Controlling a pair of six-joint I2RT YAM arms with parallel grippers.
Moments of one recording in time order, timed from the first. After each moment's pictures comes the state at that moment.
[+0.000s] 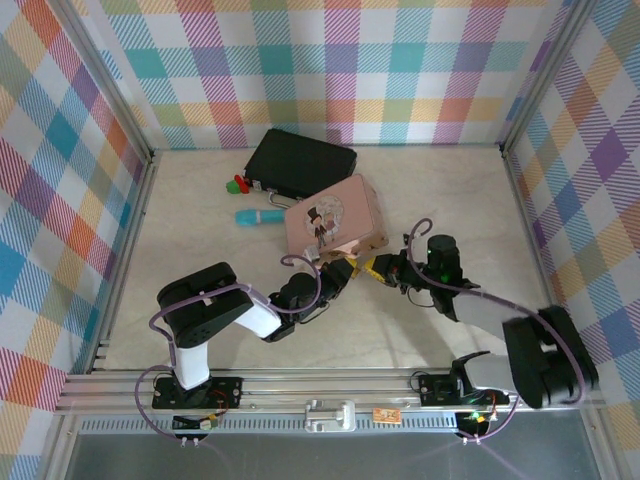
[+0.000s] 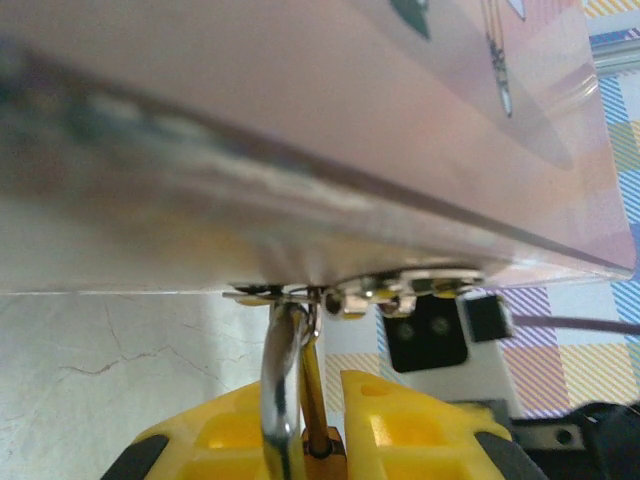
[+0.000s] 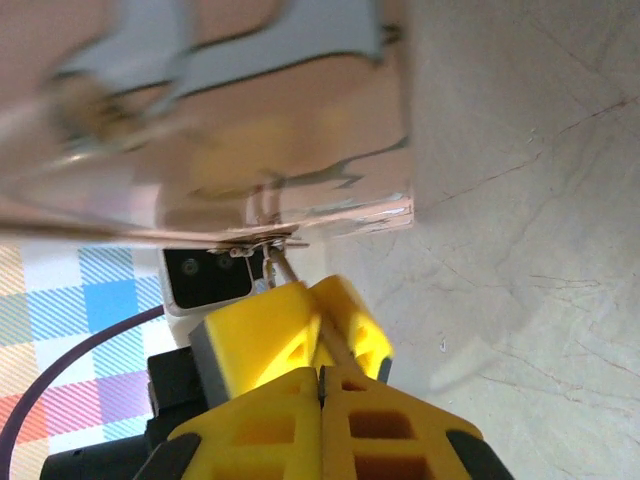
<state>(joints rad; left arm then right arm) -0.97 1.85 0.55 1.19 -0.20 -1.42 0.32 1.24 0.38 0.41 -0.78 1.15</state>
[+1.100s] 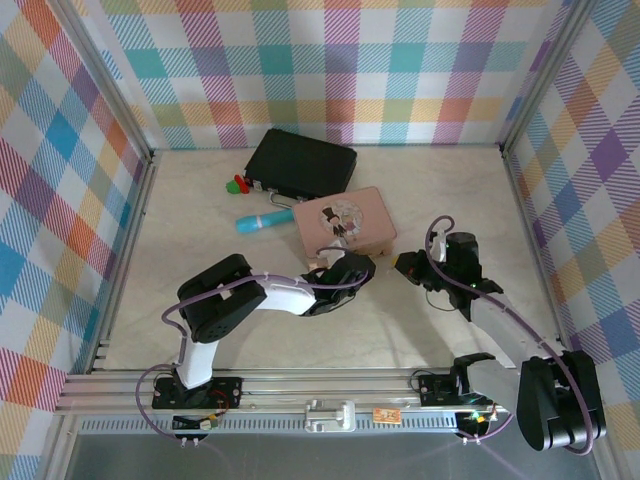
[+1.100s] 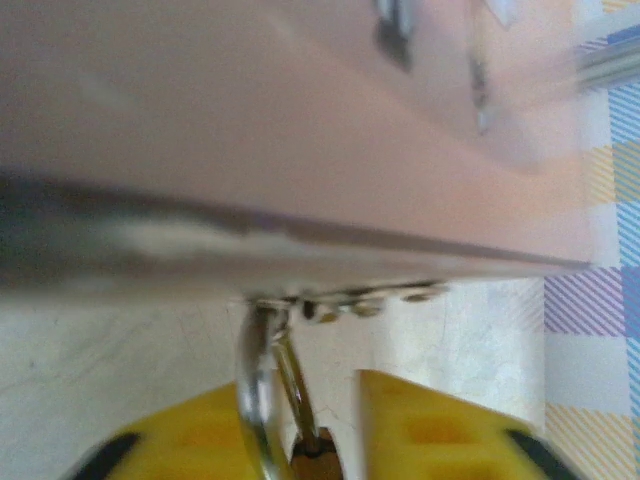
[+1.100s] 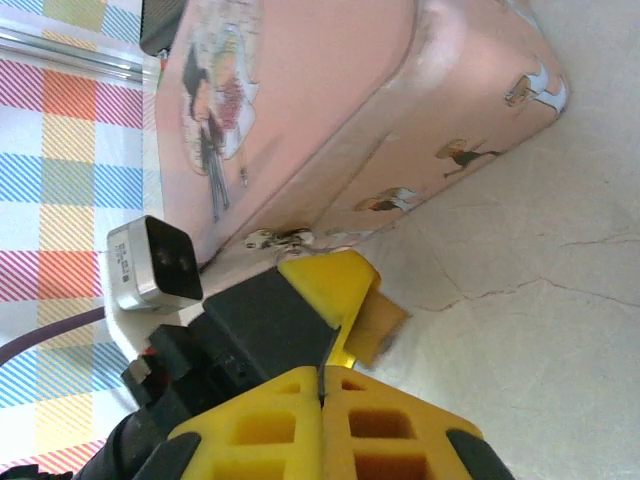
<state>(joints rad) -1.00 1.97 1.00 0.39 -0.32 -1.36 0.18 1.06 0.45 -0.04 -0.59 0.79</state>
